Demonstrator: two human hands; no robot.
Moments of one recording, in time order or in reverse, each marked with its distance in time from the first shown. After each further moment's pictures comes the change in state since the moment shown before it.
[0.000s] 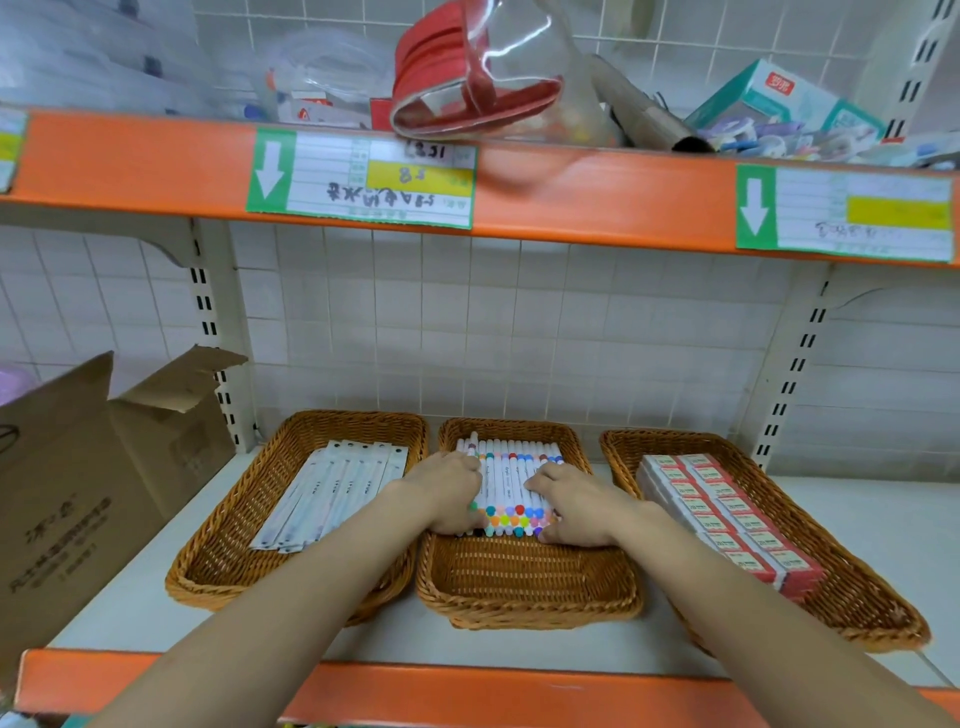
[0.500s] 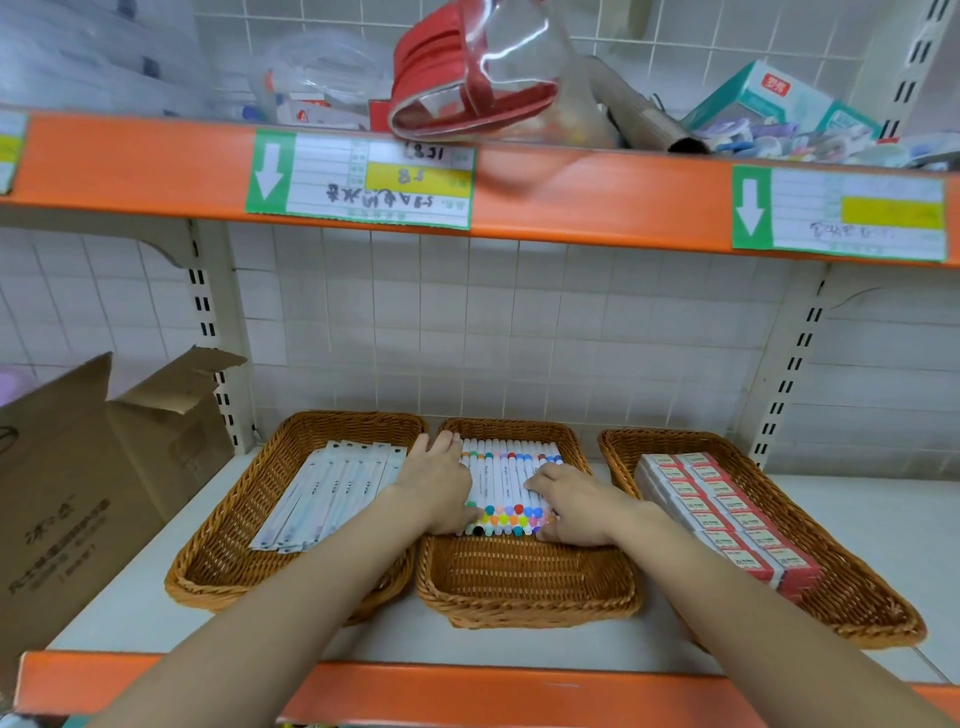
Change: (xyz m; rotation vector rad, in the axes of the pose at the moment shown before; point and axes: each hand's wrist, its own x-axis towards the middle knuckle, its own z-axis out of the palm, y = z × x) left_hand -0.010 0.002 -0.002 0.134 0.041 -0.133; right_hand -0.002 -0.002 0.000 0.018 -0.007 0.005
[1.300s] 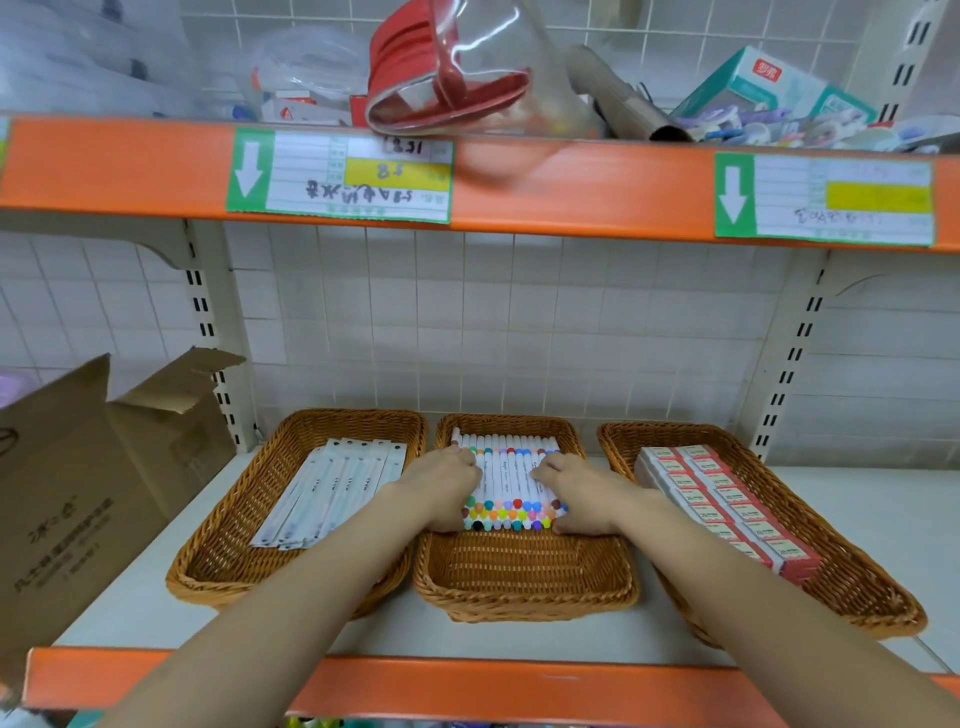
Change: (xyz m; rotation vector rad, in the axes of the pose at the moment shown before) left_hand 0.014 0.003 0.009 -0.089 -0.018 0.135; right_hand 0.001 0.009 -0.001 -0.067 0.012 0.006
